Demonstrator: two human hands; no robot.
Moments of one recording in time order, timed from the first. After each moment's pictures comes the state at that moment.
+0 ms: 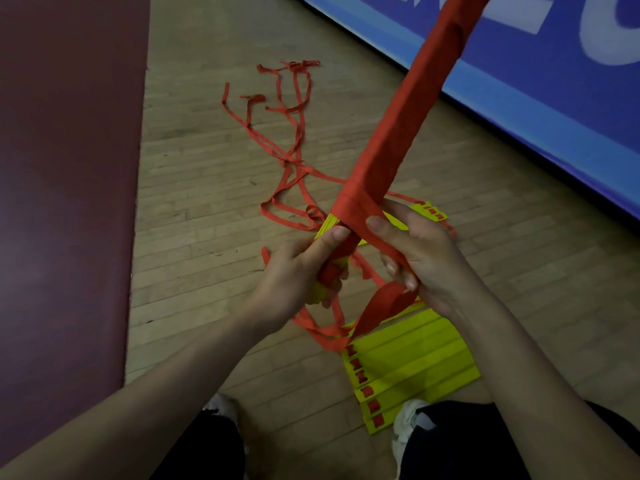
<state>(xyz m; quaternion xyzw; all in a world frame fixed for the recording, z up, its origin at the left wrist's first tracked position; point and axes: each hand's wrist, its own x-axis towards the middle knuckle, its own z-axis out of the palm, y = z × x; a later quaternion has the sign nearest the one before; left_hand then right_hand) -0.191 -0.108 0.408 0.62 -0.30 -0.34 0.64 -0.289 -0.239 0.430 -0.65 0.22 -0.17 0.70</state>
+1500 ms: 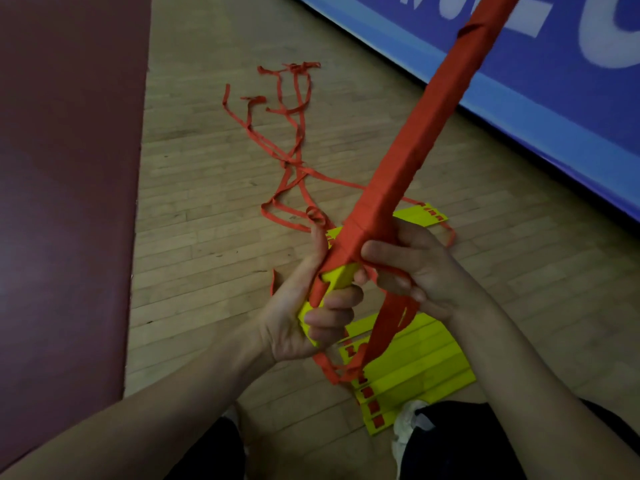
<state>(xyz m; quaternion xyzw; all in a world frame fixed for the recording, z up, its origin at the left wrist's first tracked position) -0.191 -0.105 0.383 0.07 -0.16 -0.78 0.60 -0.294 -0.237 0.429 -0.61 0.11 -0.08 0.78</state>
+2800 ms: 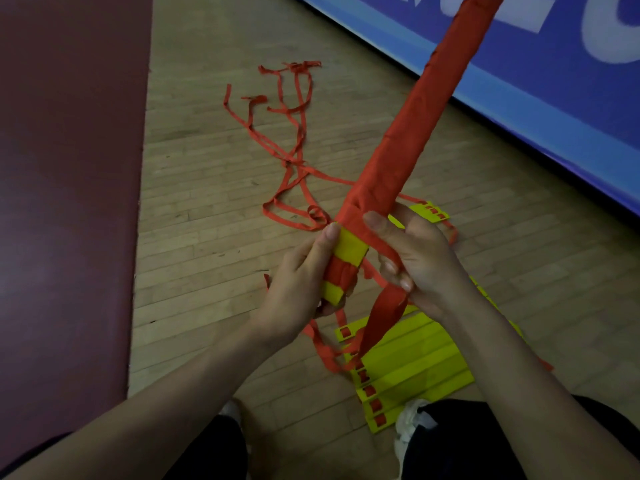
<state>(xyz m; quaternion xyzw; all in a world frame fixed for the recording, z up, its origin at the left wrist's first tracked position) -0.207 -0.105 0.405 0.61 -0.29 -0.32 0.67 -0.285 -0.232 0.425 -0.62 0.22 -0.20 0.73</state>
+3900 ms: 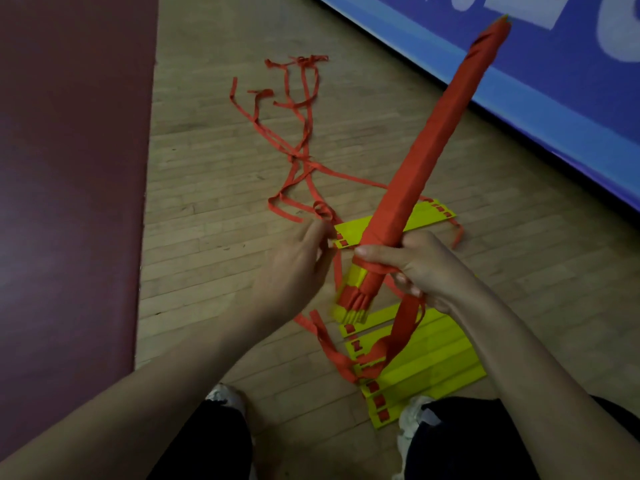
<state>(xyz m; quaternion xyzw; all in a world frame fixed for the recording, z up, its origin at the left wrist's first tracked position) -0.165 -0.101 0.373 0.79 -0.51 0.04 0.34 -0.281 -0.238 0.410 -0.71 0.31 -0.07 0.62</state>
